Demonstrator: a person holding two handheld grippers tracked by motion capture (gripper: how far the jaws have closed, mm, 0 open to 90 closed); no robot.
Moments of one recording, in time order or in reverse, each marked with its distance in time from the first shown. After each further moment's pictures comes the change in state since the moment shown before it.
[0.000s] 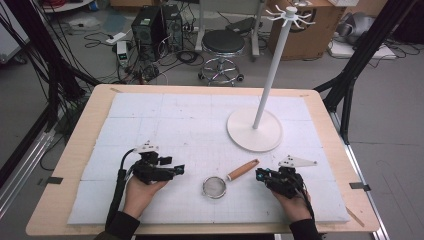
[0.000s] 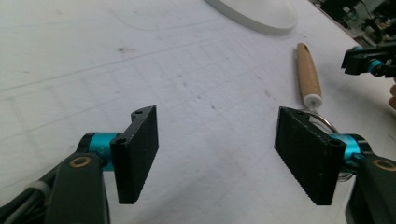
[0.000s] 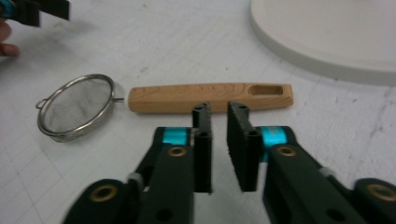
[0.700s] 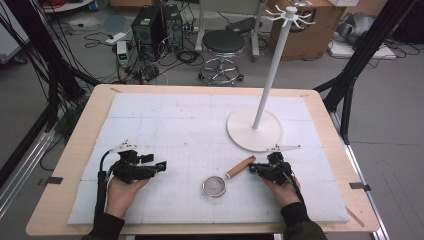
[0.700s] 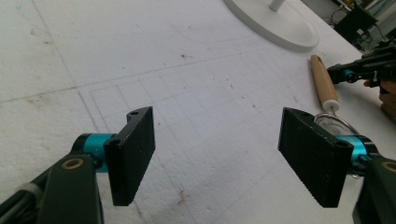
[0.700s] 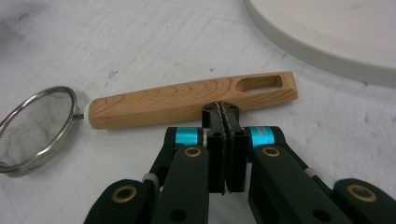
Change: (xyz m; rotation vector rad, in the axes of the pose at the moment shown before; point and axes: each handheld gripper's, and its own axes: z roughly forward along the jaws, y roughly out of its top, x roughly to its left) left arm 0.027 -0.005 -0.032 -0.053 0.041 -0.041; right arm -0.018 0.022 0.042 0.123 0.017 0.072
